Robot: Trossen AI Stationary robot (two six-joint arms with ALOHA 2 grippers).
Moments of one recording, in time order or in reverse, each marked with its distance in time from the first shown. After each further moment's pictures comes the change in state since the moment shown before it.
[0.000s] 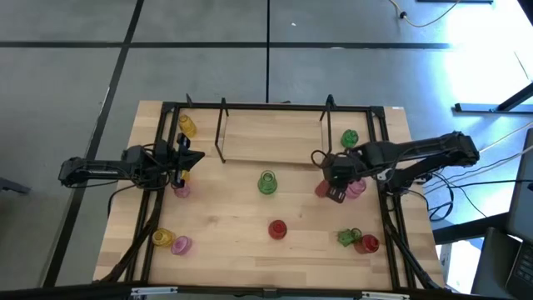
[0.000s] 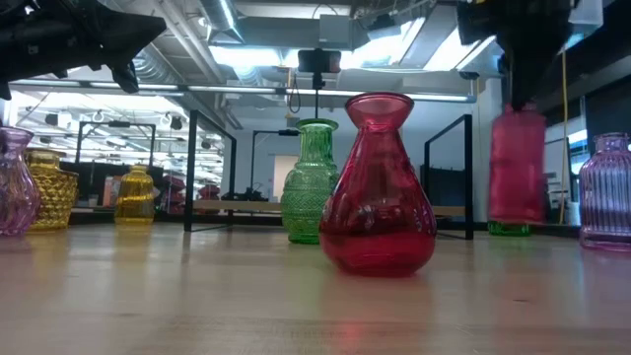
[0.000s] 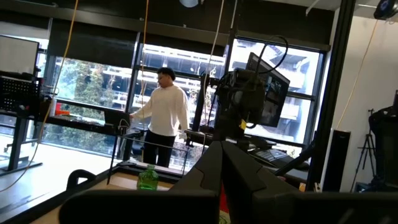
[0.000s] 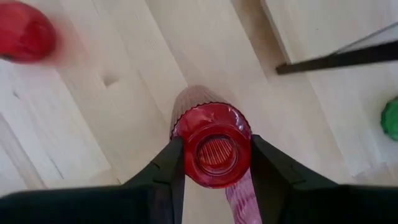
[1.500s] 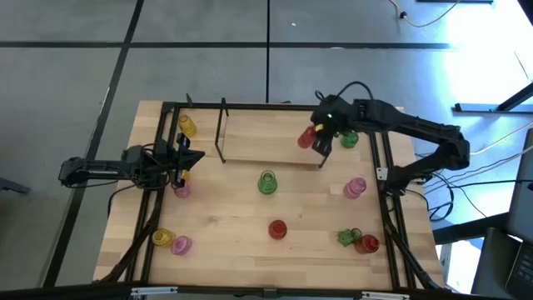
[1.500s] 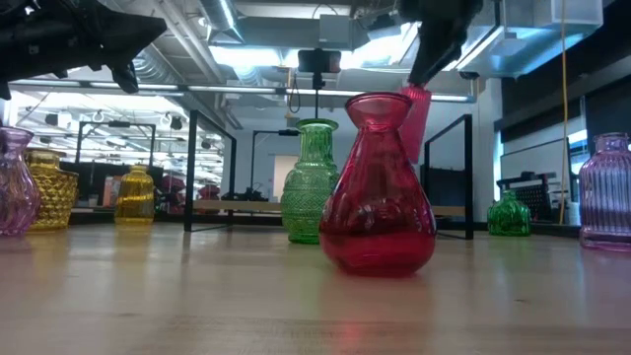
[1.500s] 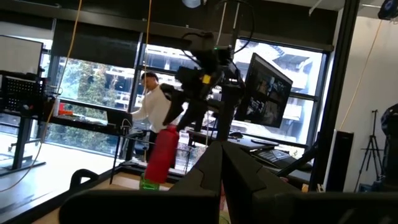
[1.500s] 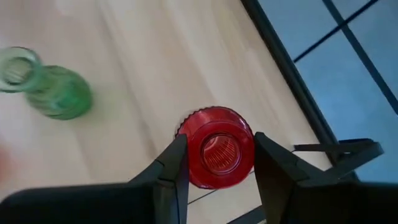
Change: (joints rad) left arm 0.000 0.000 0.000 0.000 -0.011 0.000; right arm -0.436 0.090 0.263 0.172 0.076 -0.543
